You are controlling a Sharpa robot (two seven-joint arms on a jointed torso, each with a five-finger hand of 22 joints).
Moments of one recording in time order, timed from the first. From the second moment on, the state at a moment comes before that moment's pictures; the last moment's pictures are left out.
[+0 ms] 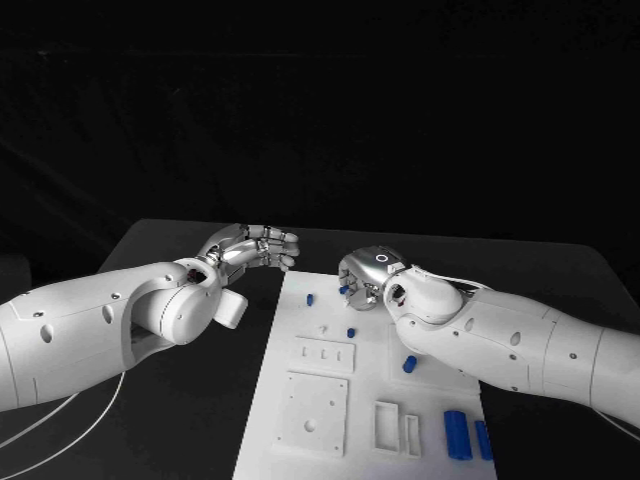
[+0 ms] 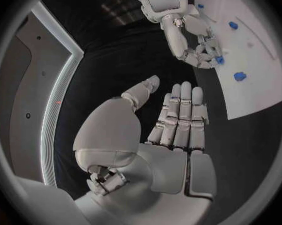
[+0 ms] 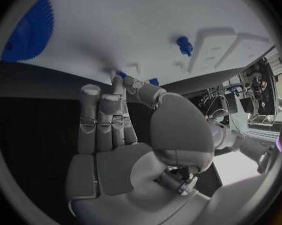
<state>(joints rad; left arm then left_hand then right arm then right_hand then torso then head) 1.35 -0.82 -0.11 1.45 -0.13 -0.26 0.26 1.15 -0.09 0.51 -0.28 0.15 0.70 0.19 0.44 0.35 1.09 0.14 0.18 0.10 0.87 0.12 0.62 0.45 0.05 0.73 0.01 0.44 1.31 1.25 -0.44 -0.11 1.14 -1.78 -0.39 -0.25 1.14 -0.19 0.87 -0.20 0.05 1.01 0.11 0.40 0.49 1.33 0.02 0.18 0.47 1.31 -0.09 1.12 0.77 0.22 1.33 -0.05 0.81 1.31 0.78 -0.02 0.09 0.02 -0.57</state>
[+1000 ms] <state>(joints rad) 1.35 -0.82 -0.11 1.44 -0.13 -0.26 0.26 1.15 -0.09 0.51 -0.28 0.15 0.70 0.19 0.44 0.35 1.09 0.14 0.18 0.10 0.87 0.12 0.62 0.44 0.04 0.73 0.01 0.45 1.31 1.25 -0.47 -0.11 1.16 -1.78 -0.44 -0.27 1.14 -0.19 0.87 -0.20 0.05 1.01 0.11 0.40 0.49 1.33 0.02 0.18 0.48 1.31 -0.09 1.12 0.76 0.22 1.33 -0.05 0.81 1.31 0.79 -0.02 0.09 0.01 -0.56</state>
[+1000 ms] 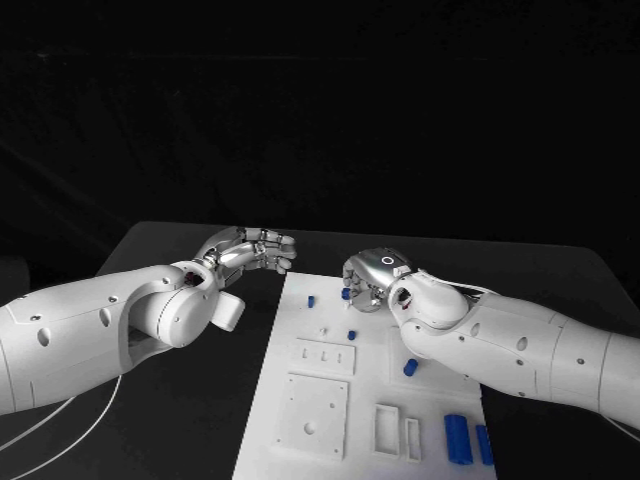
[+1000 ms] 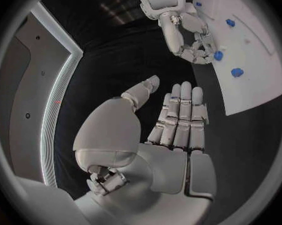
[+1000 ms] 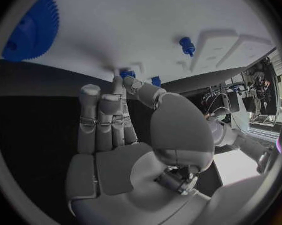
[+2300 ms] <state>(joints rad) 1.35 -0.82 -0.11 1.44 -0.13 -0.26 0.25 1.15 -0.09 0.51 -0.28 0.15 0.70 0.19 0.44 0.35 1.09 0.15 0.18 0.10 0.87 0.12 0.62 0.44 0.04 0.73 0.01 0.45 1.31 1.26 -0.48 -0.07 1.19 -1.68 -0.41 -0.20 1.09 -0.28 0.70 -0.14 0.09 0.91 0.13 0.31 0.46 1.34 0.01 0.32 0.86 1.31 -0.09 1.15 0.75 0.22 1.33 -0.06 0.83 1.31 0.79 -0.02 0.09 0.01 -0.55</state>
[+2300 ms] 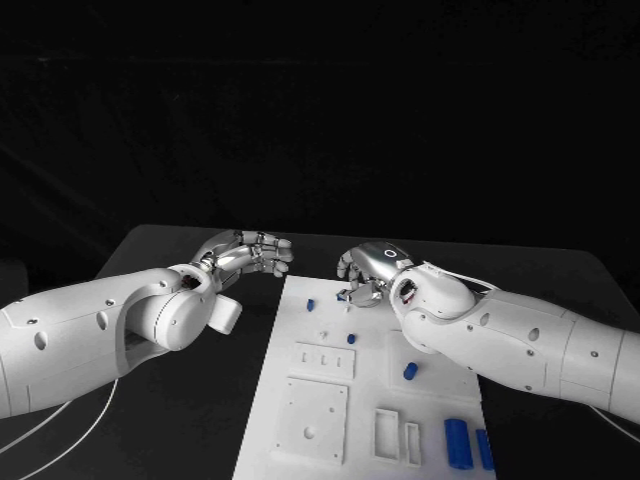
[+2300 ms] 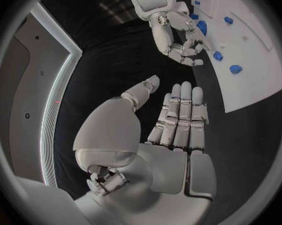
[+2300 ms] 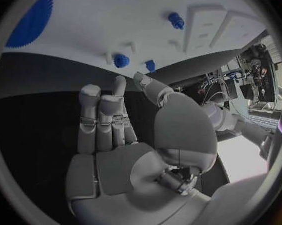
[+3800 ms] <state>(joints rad) 1.35 -0.81 -0.11 1.43 -0.13 -0.25 0.25 1.15 -0.09 0.52 -0.28 0.15 0.70 0.19 0.44 0.35 1.09 0.15 0.18 0.10 0.87 0.12 0.62 0.44 0.04 0.73 0.01 0.45 1.31 1.27 -0.44 -0.07 1.13 -1.73 -0.25 -0.23 1.12 -0.25 0.76 -0.12 0.05 0.96 0.10 0.31 0.46 1.21 0.00 0.95 1.31 1.29 -0.10 1.30 0.91 0.22 1.31 -0.04 0.93 1.31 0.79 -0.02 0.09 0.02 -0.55</state>
